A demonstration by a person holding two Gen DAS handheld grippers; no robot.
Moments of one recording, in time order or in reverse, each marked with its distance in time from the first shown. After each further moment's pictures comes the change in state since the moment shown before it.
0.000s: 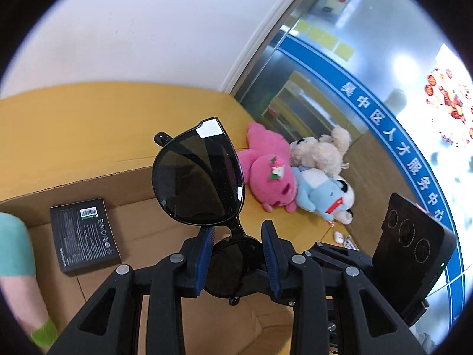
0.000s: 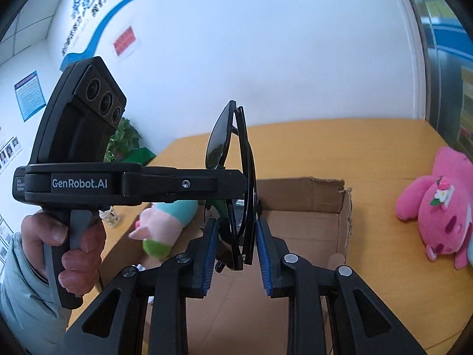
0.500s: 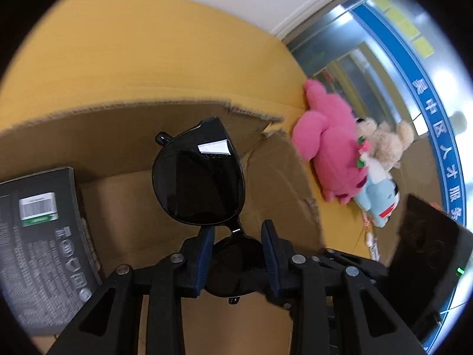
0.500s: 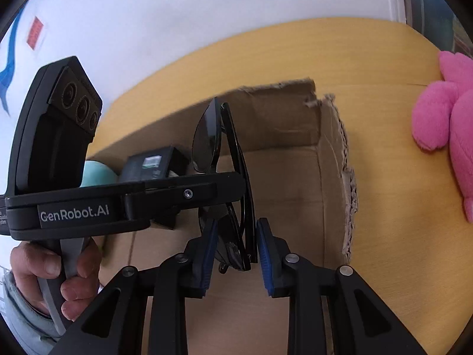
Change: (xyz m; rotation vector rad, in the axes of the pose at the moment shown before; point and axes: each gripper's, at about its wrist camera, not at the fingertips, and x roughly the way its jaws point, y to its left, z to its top) left arm 0.147 0.097 -0.001 -0.204 0.270 -0.001; right arm 0.139 -0.083 -0.019 0.236 0.333 -0.135
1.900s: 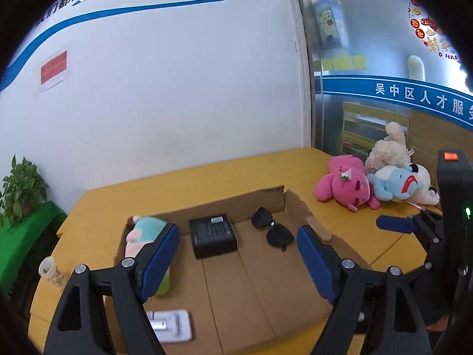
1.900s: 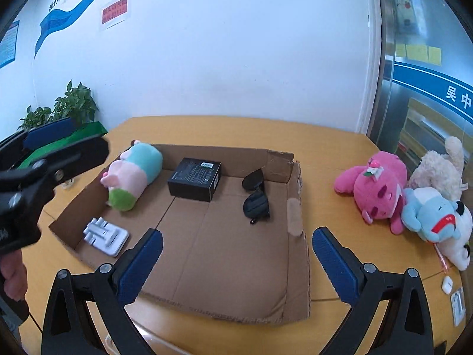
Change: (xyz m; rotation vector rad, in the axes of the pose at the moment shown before) left arm -0.212 -0.142 -0.272 0.389 -0.748 0.621; right arm -0.164 0.106 -0.164 -0.318 -0.414 -0.233
